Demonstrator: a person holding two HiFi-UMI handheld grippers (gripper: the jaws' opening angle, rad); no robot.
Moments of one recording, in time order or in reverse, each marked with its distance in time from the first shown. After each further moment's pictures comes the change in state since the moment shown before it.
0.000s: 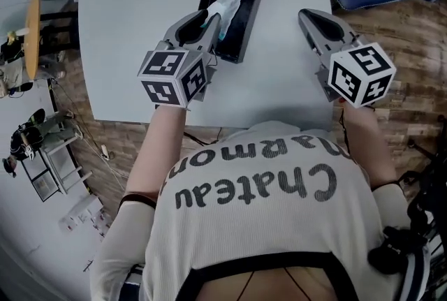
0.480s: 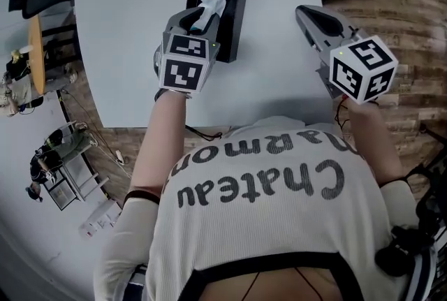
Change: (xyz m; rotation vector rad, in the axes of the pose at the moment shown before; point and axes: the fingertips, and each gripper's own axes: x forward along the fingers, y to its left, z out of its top) left arm 0.039 -0.009 -0.028 0.416 0.337 0.047; right arm -0.019 -0.015 -0.013 0.053 -0.005 -0.012
